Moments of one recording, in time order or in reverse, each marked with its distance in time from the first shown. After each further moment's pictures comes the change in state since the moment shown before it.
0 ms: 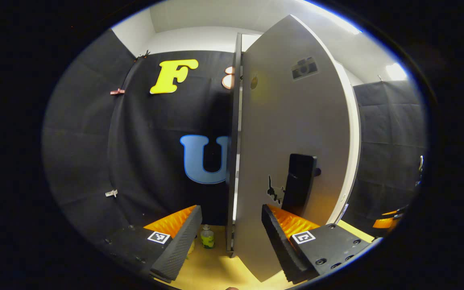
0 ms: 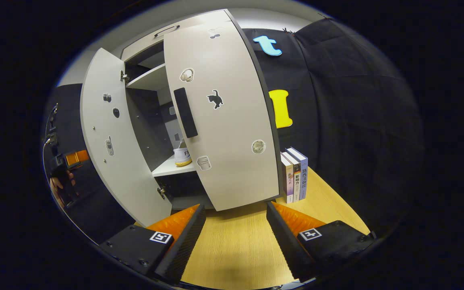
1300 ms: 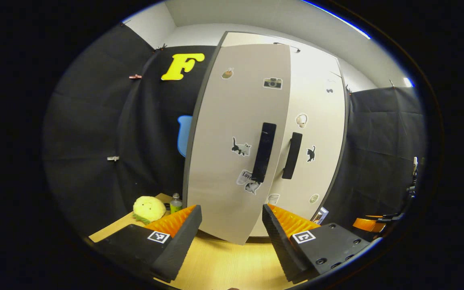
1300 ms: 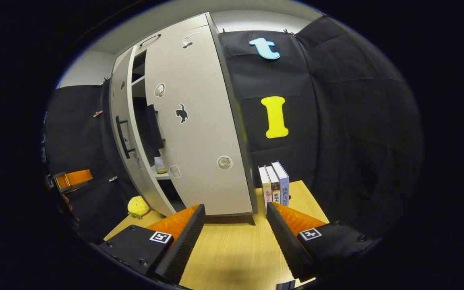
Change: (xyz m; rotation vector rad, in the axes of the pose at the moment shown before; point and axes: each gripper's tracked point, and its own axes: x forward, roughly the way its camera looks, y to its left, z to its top) left arm -0.067 -0.164 -0.067 -0.122 0.006 0.135; right arm 0.023 -0.103 0.058 -0.054 -0.044 0.091
